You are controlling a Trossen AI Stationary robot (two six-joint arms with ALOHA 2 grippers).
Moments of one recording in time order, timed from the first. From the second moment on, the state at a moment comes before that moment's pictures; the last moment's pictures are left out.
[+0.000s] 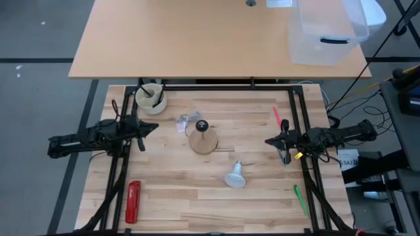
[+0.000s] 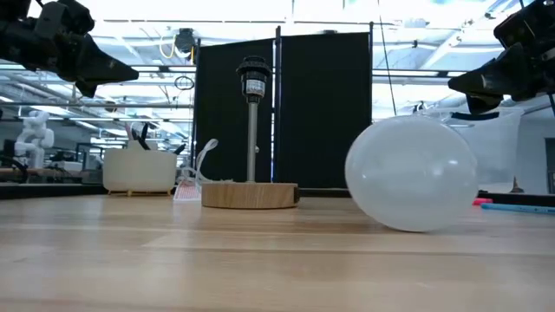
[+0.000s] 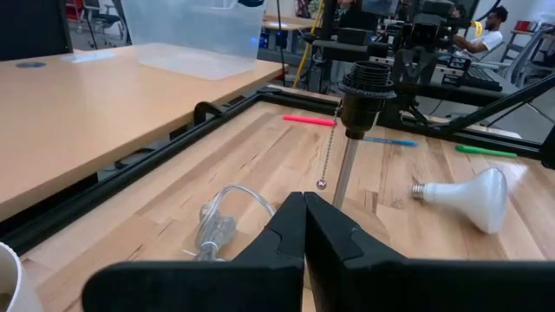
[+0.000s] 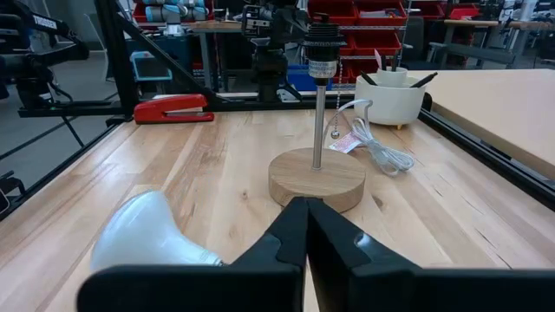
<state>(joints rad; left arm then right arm) 0.08 0.02 0.23 -0.35 -0.22 -0.12 0.24 0.02 0.03 -0.19 0.29 0.07</state>
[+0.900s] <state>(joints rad) 0.08 0.59 0.33 0.64 -0.19 -0.28 0.24 0.02 0.03 -0.19 0.29 0.07</state>
